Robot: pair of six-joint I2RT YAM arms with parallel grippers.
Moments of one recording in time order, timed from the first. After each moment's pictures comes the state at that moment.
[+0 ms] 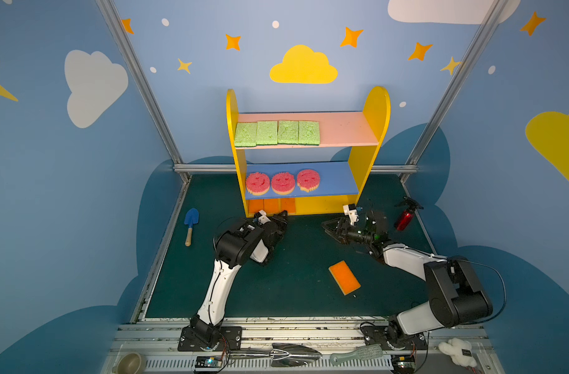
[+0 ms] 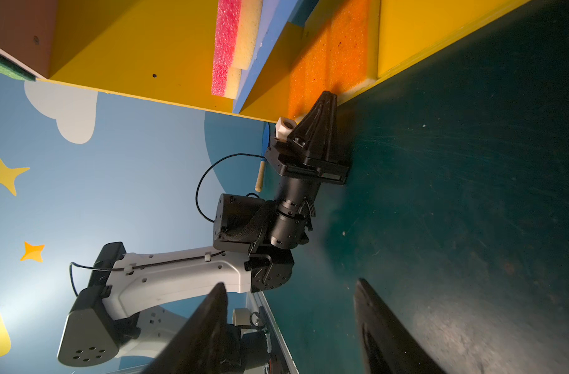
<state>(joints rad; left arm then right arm) -0.50 2.32 0.92 1.32 -0.15 -1.50 0.30 1.50 0.65 0.44 -0.83 0.98</state>
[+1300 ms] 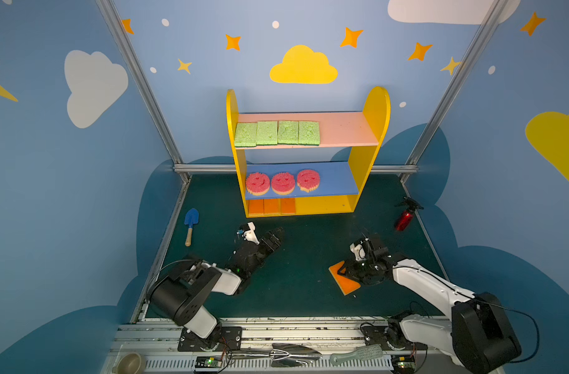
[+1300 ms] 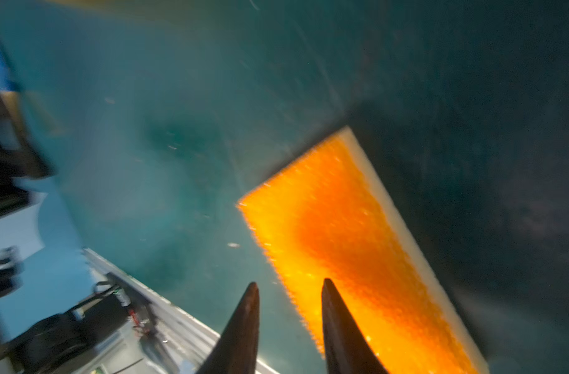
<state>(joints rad) -0.56 1.49 0.32 0.96 -0.03 -1.11 0.43 1.23 0.54 -0.51 -0.40 0.67</state>
